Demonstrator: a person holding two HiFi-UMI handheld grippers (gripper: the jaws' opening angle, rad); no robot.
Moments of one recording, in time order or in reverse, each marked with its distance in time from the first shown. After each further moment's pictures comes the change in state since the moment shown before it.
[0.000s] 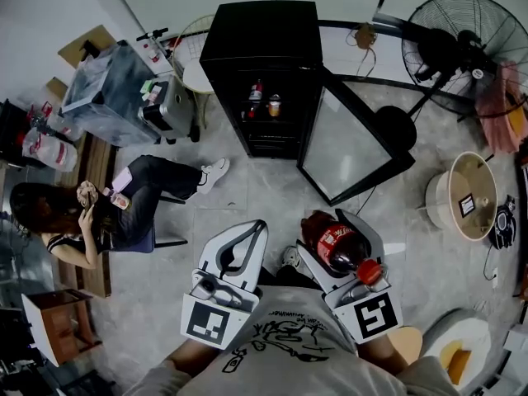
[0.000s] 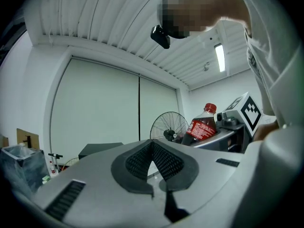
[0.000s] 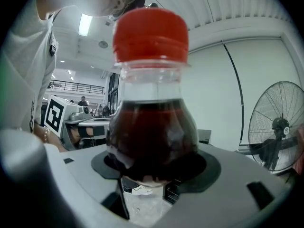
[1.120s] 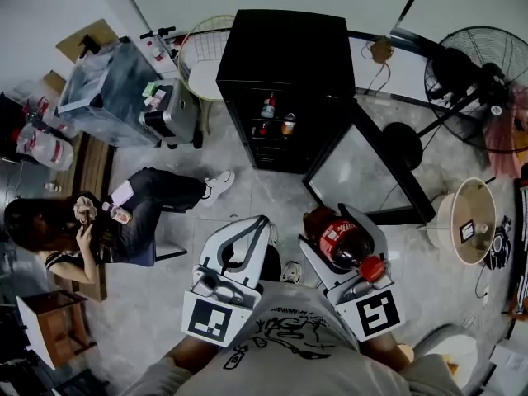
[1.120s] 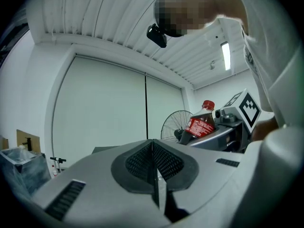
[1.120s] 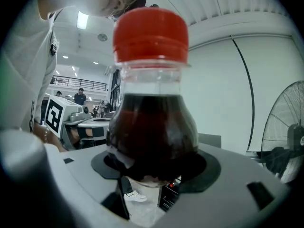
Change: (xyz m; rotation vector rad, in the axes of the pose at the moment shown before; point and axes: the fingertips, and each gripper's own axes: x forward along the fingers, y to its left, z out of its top) left arm 0.063 0.125 -0.014 0.004 -0.008 0.033; right arm 0.139 -0.038 0.018 -0.040 0.019 0.034
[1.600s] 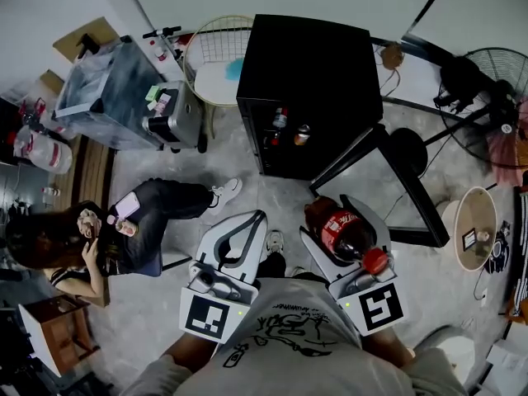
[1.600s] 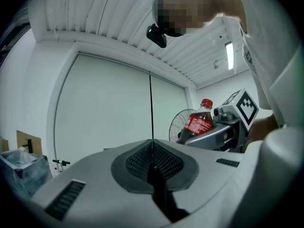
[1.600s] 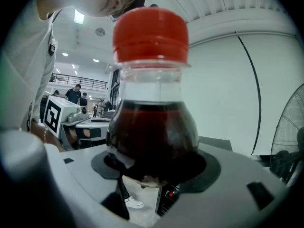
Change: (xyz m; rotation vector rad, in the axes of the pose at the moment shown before) left arm 0.021 0.108 -0.009 -0.002 0.004 0.011; right arm 0.109 -0.007 0.020 -0.015 0.010 0.002
